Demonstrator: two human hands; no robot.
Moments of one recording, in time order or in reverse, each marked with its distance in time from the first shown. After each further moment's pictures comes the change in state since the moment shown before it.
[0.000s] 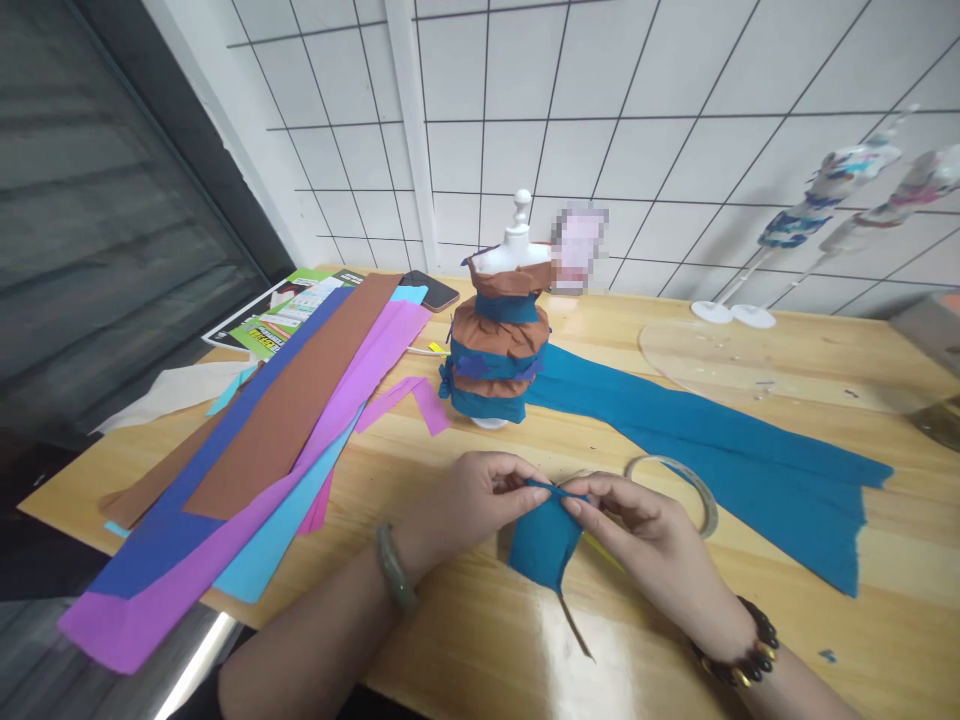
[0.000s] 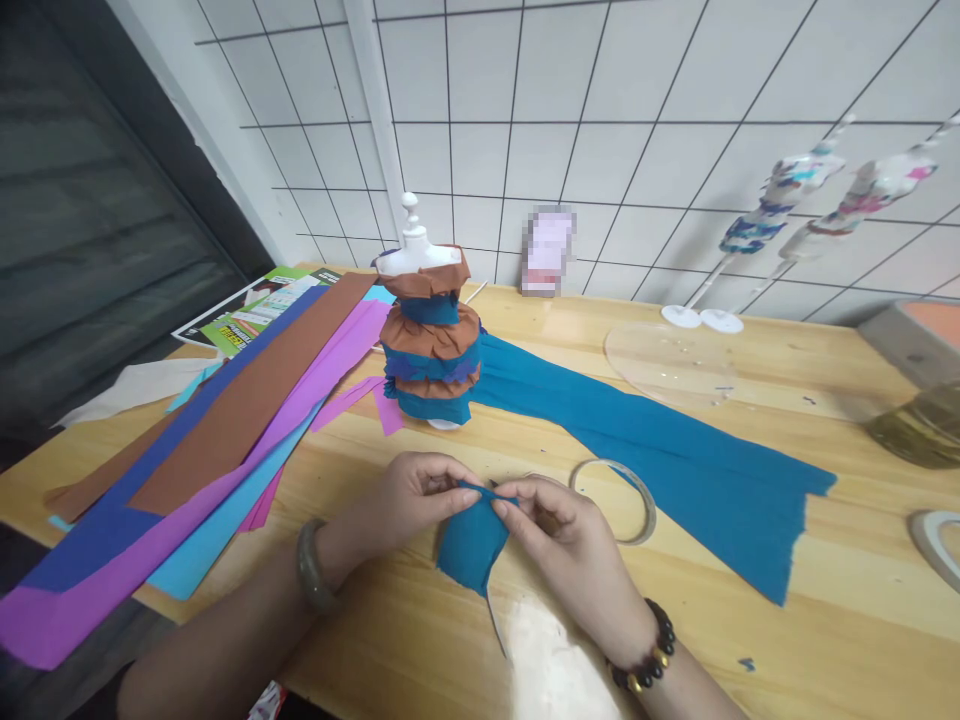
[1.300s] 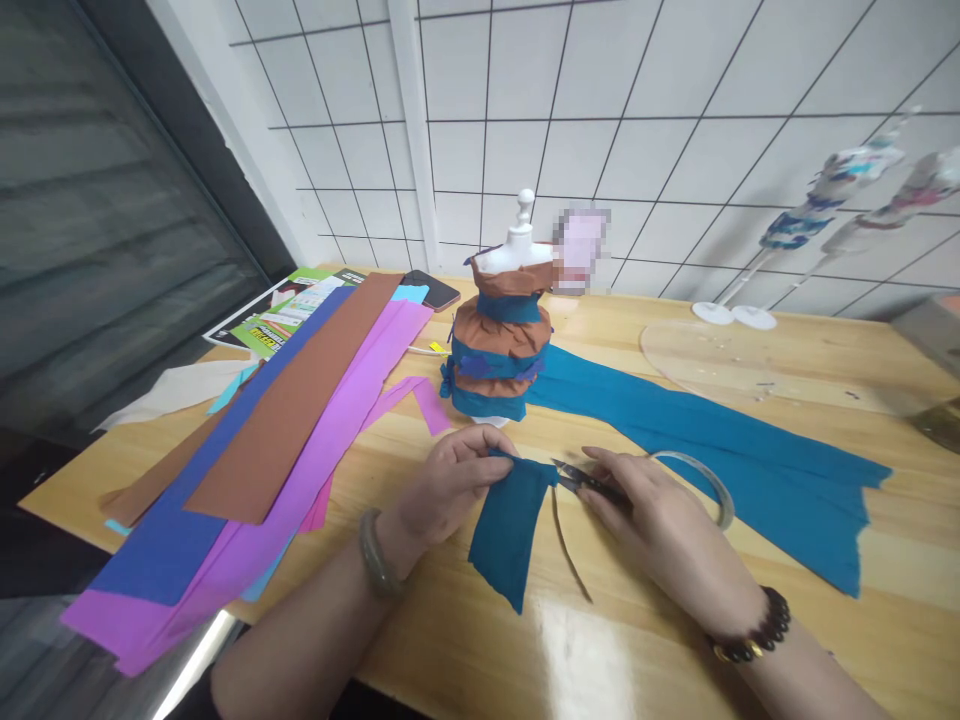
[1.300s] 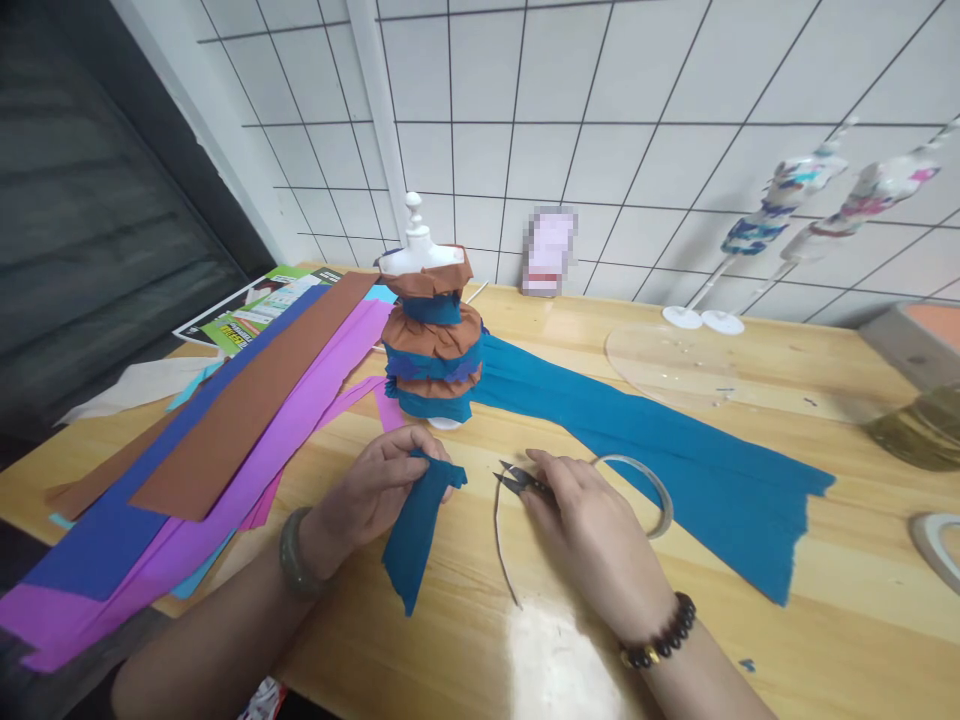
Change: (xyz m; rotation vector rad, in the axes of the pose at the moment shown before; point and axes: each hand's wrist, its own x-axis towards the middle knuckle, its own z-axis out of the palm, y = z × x) left_hand -0.005 0.016 -0.014 -0.645 0.046 -0.024; right_hand 0.009 0.012 -0.025 -0.896 0.028 -0.252
